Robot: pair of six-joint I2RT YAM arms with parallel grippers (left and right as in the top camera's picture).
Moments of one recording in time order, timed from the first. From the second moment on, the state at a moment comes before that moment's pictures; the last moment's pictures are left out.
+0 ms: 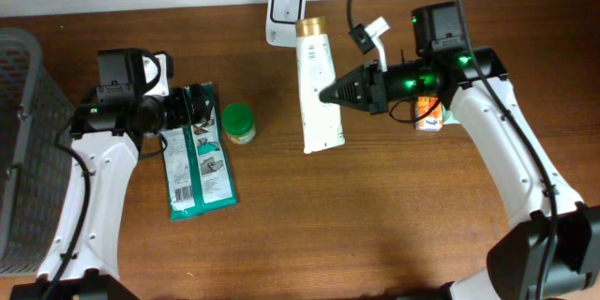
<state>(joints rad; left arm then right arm) 0.04 1.54 1.30 -0.78 0.21 -0.13 0.15 1.68 1.52 -0.86 -1.26 -0.15</state>
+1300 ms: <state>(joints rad) 0.04 1.54 1.30 -0.78 0.21 -0.13 0.49 2.45 2.12 -0.23 0.58 -0.76</state>
